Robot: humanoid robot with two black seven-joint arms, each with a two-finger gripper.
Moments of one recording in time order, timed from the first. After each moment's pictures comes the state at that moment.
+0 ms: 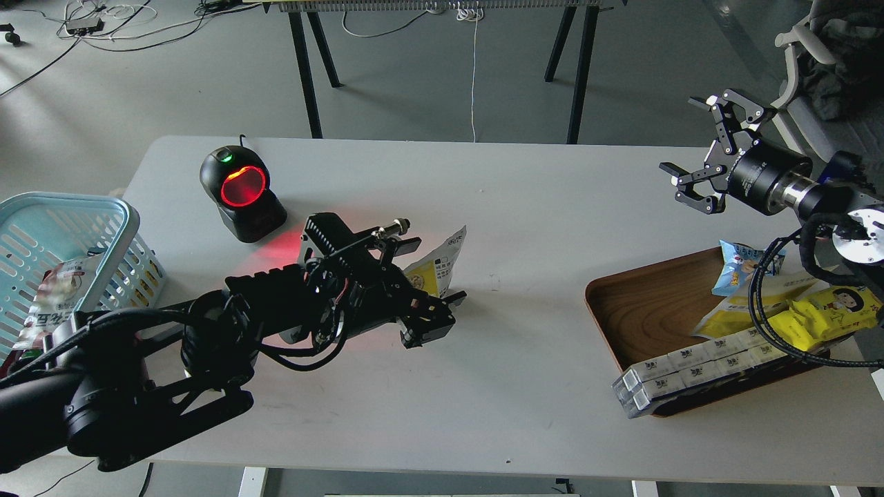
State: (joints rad) left arm -0.61 0.47 -0.51 -1.74 2.18 -0.40 0.17; right arm 0.89 -0.61 0.38 0.73 0.12 0.49 0.02
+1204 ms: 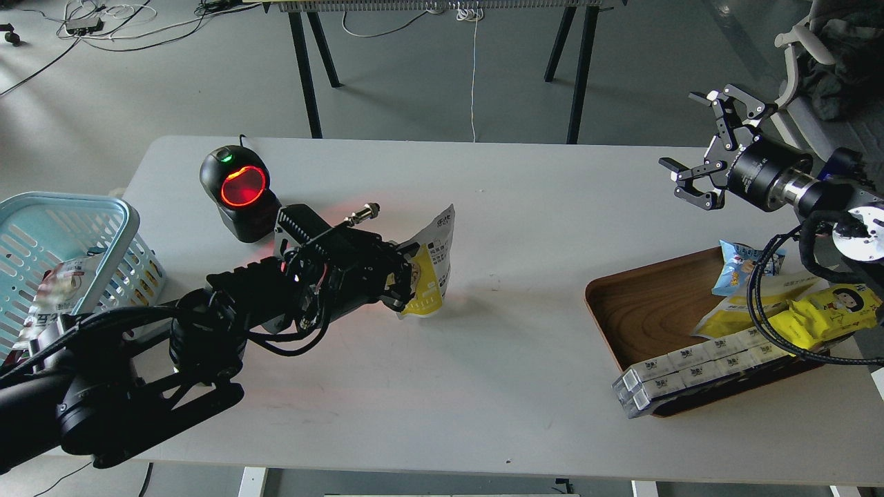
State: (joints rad) left arm -0.58 0.52 -0.56 -1.70 2.18 -0.34 0.24; right arm 0.89 -0.61 0.38 0.73 0.12 0.49 0.02
